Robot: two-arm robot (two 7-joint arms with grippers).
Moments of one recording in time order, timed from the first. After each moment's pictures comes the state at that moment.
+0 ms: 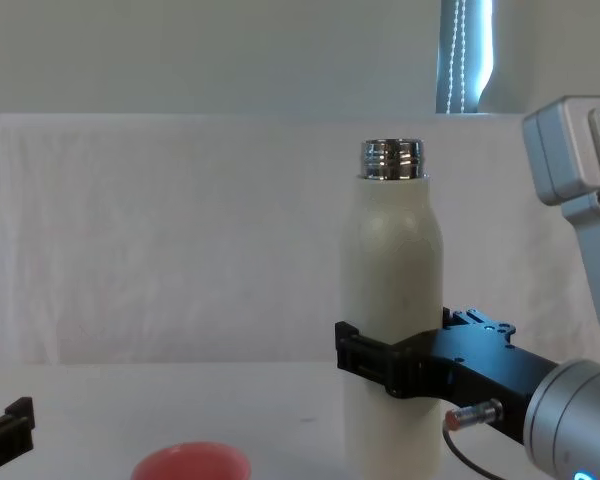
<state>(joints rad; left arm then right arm) 0.27 0.24 0.04 -1.85 -0.25 -0.02 -0.02 0.10 0.05 -0.33 -1.61 0.04 0.03 0.16</state>
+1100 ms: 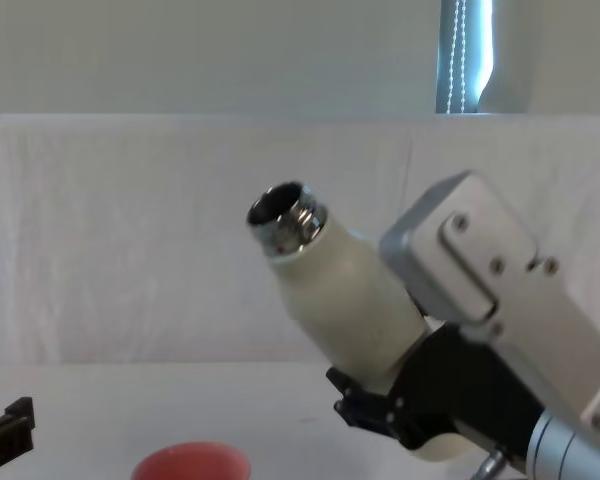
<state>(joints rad) 0.27 0.24 0.04 -1.85 -0.25 -0.02 -0.02 0.13 0.18 -0.45 -1.59 -0.46 -0.10 0.06</state>
